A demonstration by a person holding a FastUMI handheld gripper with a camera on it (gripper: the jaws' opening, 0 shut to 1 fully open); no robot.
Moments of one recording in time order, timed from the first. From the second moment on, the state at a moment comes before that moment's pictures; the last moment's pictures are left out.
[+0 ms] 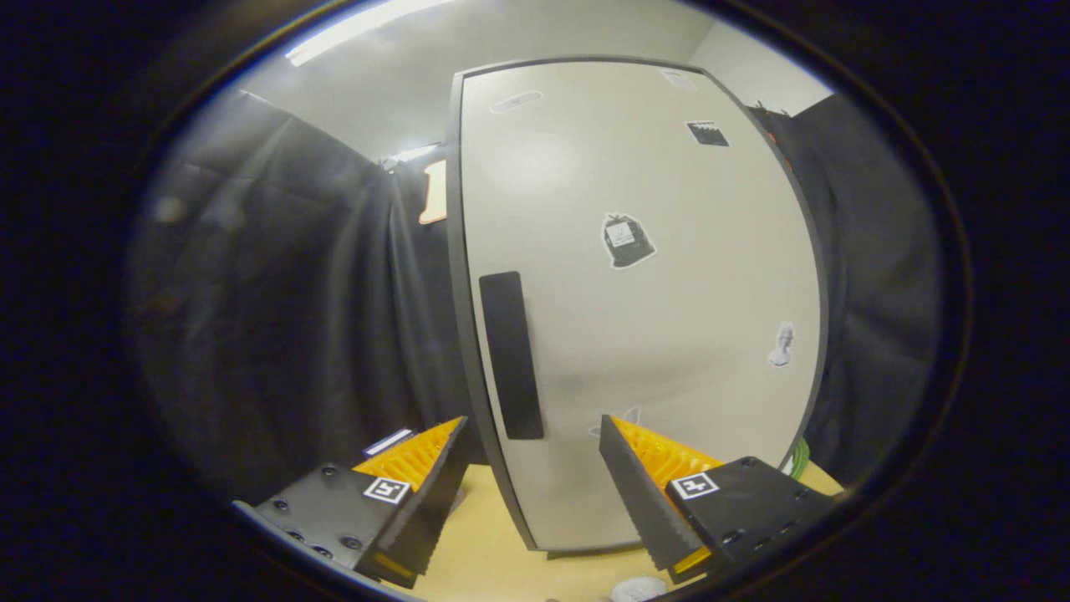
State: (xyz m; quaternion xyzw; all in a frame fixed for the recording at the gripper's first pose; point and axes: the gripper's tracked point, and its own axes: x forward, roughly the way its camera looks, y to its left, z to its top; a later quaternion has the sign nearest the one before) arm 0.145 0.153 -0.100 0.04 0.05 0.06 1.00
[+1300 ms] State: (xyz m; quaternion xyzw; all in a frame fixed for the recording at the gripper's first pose) arm 0.194 0.175 -0.094 -0.01 0.03 0.03 1.00
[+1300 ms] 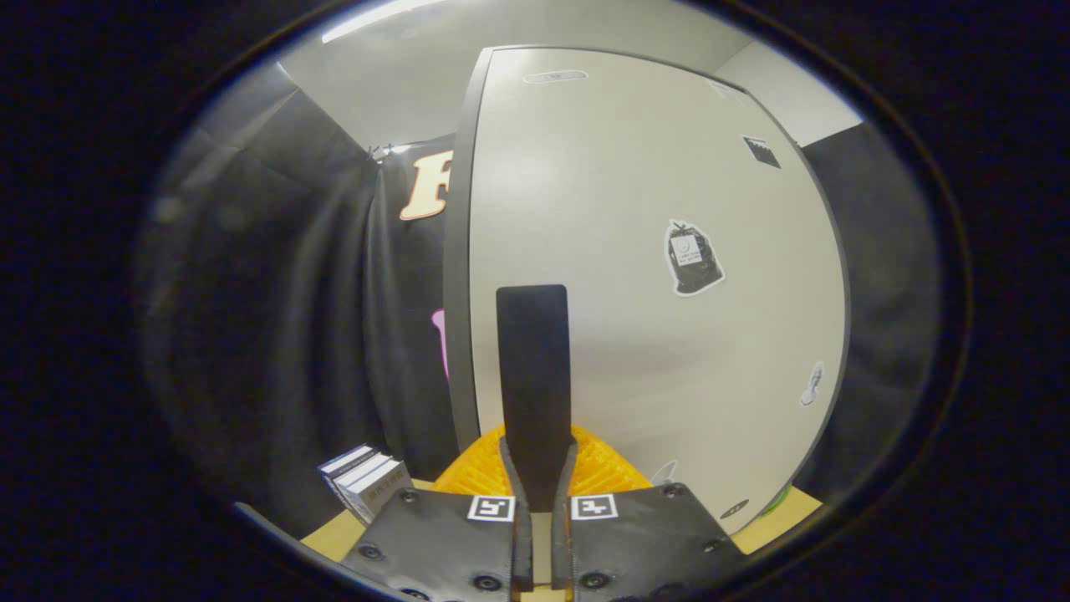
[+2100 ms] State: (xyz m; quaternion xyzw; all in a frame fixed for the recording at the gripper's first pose) arm 0.072 0.117 -0.076 0.00 0.06 0.14 0.99
